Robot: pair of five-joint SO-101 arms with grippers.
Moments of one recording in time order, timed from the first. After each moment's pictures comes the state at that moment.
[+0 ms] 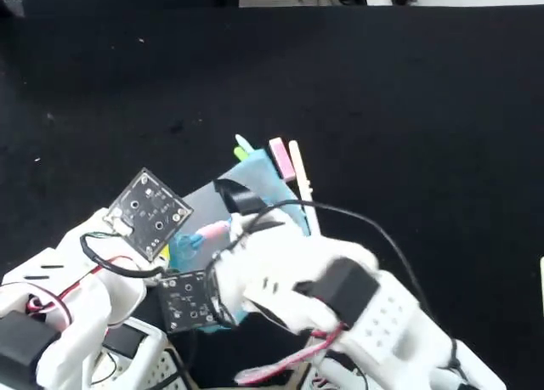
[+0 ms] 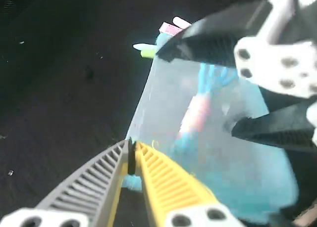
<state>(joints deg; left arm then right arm) 16.2 -69.5 20.4 101.1 -24.6 -51.9 -52.1 36.5 78.8 53.1</state>
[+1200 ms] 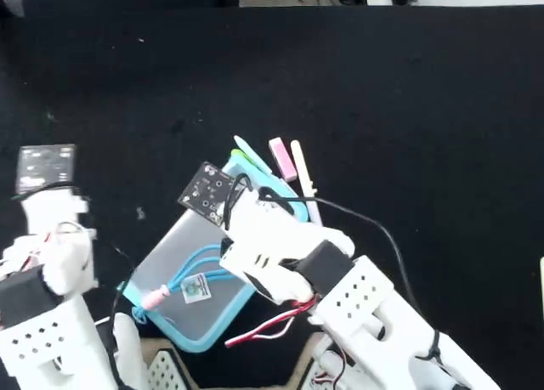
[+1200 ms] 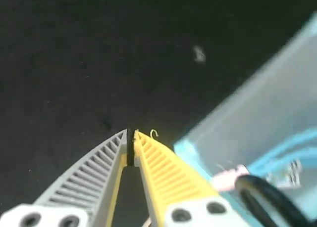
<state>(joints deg) -28.5 -68.9 44.6 91.7 -20.5 -44.2 -49.8 52.2 63.4 11.2</state>
